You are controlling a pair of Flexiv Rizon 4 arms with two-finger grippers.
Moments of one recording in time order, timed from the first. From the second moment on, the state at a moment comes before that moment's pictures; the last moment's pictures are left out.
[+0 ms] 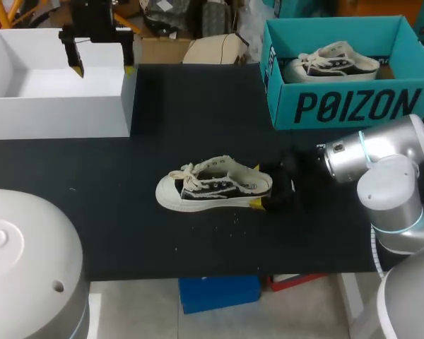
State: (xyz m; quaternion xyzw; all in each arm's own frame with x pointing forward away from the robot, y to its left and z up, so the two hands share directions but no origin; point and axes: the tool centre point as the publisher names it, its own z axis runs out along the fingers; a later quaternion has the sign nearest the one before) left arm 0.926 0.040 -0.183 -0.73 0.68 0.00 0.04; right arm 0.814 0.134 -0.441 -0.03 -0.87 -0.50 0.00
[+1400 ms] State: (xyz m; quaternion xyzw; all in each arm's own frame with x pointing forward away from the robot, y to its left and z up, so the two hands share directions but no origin) left arm 0.836 -0.095 -0.245 -0.70 0.71 0.03 0.04; right arm 0.814 0.134 -0.440 -0.03 -0.87 -0.50 0.00
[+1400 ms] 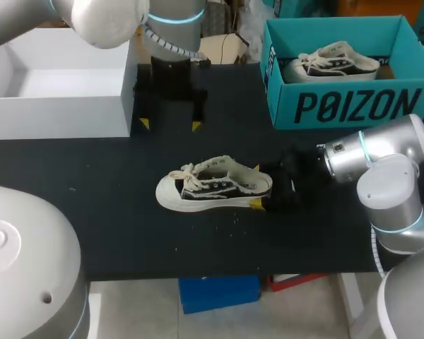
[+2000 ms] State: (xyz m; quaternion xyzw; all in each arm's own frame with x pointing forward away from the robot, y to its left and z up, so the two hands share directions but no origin) left arm 0.819 -0.179 -0.291 -0.70 0.71 0.08 0.03; right arm 0.814 0.134 -0.440 -0.03 -0.87 -0.50 0.00
